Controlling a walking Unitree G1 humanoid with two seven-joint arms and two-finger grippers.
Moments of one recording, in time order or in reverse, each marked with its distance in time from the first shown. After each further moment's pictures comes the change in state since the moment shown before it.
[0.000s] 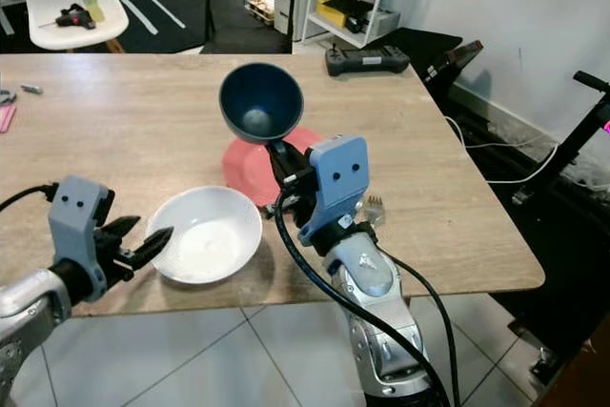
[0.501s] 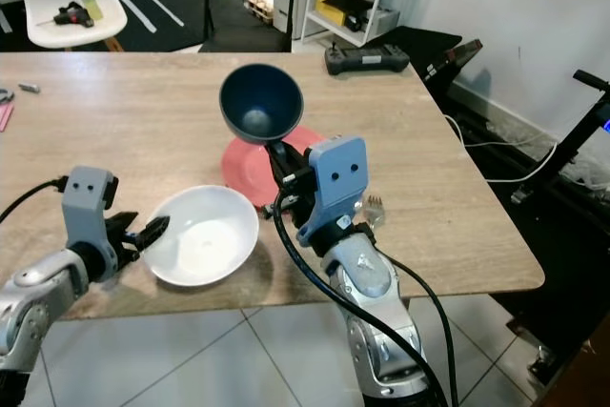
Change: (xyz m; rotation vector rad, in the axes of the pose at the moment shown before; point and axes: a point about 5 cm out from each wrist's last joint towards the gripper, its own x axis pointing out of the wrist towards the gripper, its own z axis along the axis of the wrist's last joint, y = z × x) left arm 0.030 0.018 -0.021 -0.129 0.102 0.082; right arm 0.000 0.000 -0.001 0.003 0.005 -0.005
